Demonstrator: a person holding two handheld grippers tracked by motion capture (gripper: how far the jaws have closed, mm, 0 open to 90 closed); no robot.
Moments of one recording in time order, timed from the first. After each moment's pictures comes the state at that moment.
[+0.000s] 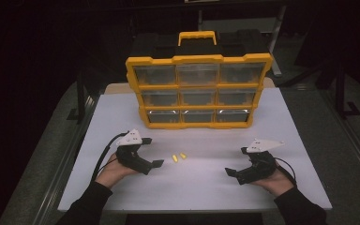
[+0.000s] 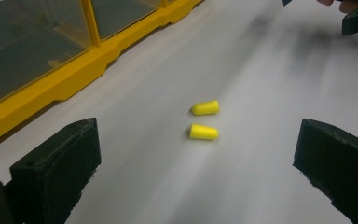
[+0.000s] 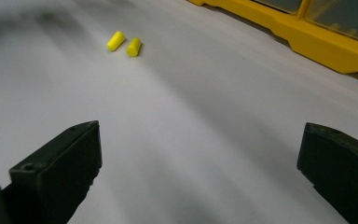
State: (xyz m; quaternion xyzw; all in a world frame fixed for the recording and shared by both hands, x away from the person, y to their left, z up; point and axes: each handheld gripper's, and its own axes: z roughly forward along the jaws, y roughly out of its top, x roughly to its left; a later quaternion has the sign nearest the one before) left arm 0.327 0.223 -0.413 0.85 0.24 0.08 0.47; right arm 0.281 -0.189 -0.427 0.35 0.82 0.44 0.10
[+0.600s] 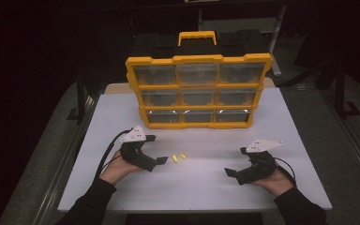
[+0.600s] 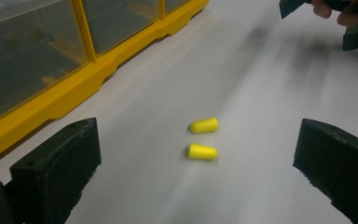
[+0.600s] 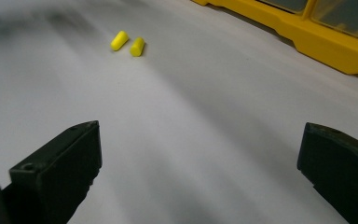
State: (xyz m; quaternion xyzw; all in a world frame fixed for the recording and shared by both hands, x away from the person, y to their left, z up) left arm 0.334 0.211 -0.409 0.84 0.24 0.08 0.48; right arm 0.282 -0.188 -0.427 0.35 0.82 0.44 0.10
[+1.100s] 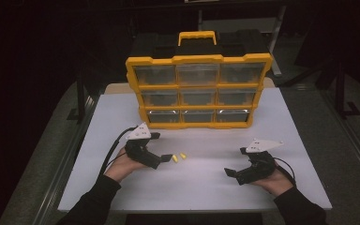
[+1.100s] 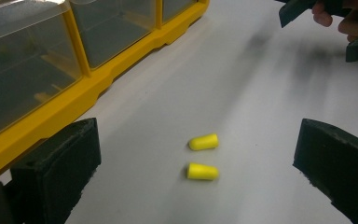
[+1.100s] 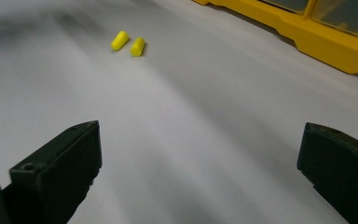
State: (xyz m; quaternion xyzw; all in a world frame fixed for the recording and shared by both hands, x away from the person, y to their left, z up) left arm 0.340 0.199 -0.408 0.84 0.23 0.08 0.48; right arm 0.282 -0.187 -0.428 0.35 0.82 0.44 0.10
